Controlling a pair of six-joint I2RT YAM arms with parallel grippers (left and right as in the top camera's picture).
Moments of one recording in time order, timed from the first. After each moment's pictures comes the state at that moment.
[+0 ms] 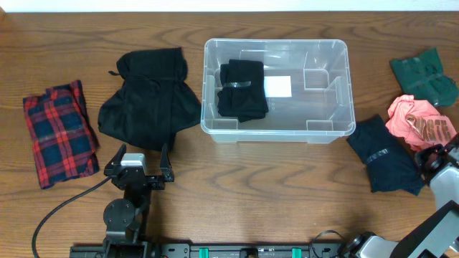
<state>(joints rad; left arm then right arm) -0.07 0.01 0.02 -0.12 -0.04 -0.04 -0.71 1.45 0.68 -0.26 0.16 0.49</state>
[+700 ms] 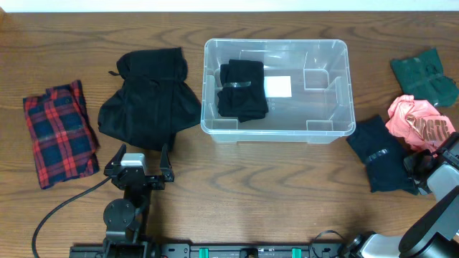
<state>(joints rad) -0.07 0.01 0.02 -0.12 -0.04 -0.04 -0.71 1.55 0.65 -0.26 0.06 0.50</state>
